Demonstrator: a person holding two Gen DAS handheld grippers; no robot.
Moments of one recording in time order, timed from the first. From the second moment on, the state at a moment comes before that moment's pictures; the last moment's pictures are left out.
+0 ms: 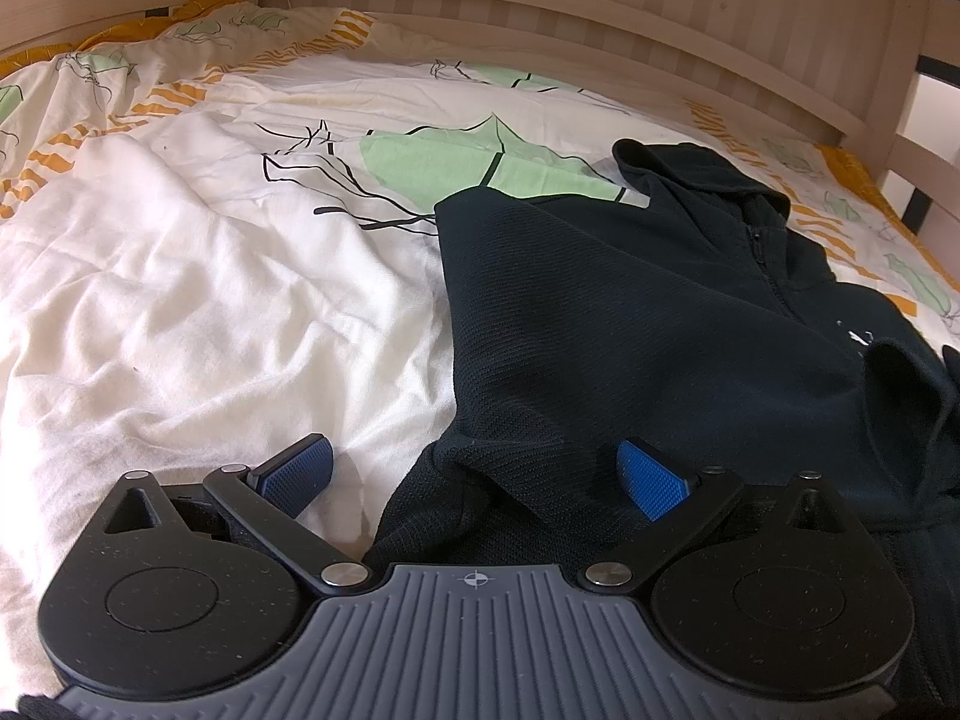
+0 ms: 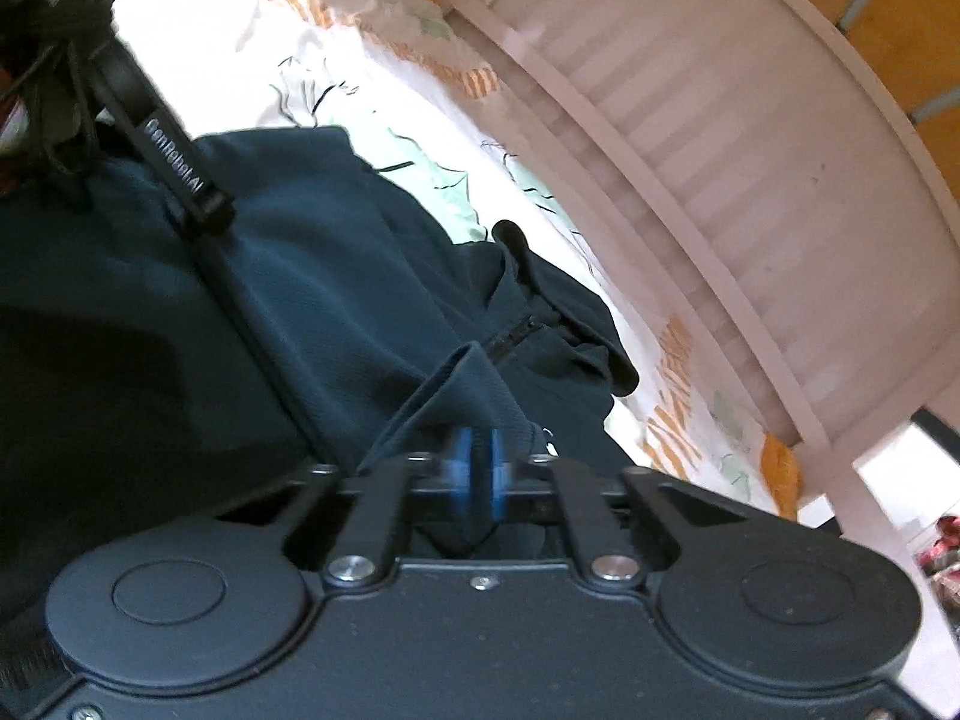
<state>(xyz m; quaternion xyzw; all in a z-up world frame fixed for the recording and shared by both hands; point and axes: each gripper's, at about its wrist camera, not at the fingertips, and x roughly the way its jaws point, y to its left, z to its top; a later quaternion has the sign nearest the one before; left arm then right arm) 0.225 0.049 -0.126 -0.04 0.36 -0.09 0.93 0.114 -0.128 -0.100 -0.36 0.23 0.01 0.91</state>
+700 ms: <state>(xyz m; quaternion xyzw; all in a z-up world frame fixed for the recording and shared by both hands) 0.225 0.050 -0.127 -0.04 0.36 -0.09 0.93 0.100 -0.283 -0.065 0.00 0.28 -0.22 0.93</state>
